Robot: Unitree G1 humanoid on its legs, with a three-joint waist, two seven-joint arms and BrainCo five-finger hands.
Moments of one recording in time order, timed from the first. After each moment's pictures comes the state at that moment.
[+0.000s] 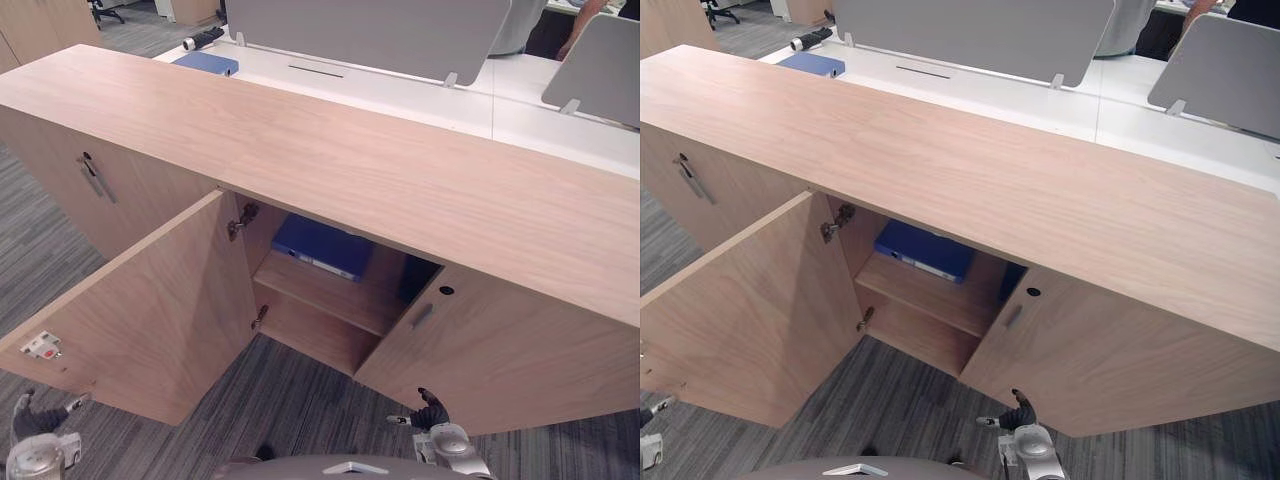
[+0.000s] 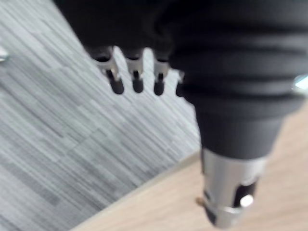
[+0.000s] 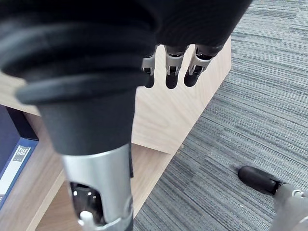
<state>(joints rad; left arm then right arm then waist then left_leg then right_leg) 0.16 0.46 0.50 0.77 0.07 -0.05 0.17 0.05 -0.17 -0.04 0.88 -0.11 -0.02 -0.11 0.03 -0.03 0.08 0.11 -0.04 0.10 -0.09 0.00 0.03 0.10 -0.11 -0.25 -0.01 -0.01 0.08</state>
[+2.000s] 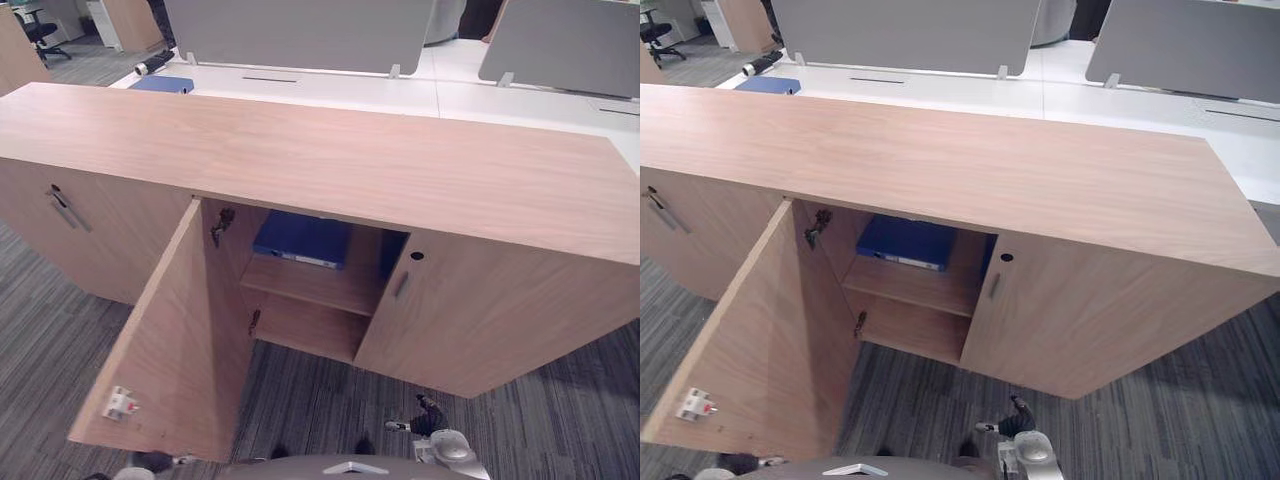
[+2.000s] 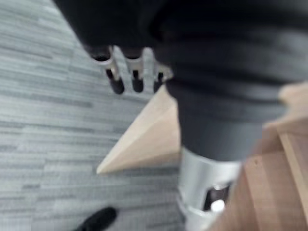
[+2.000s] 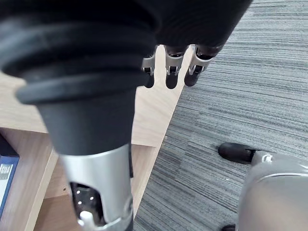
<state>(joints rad) 0.31 0.28 -0.08 0.74 0.06 -0.02 0.05 0.08 -0.15 -0.09 0.88 -0.13 -0.02 -0.08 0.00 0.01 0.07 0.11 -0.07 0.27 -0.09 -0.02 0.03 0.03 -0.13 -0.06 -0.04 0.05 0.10</state>
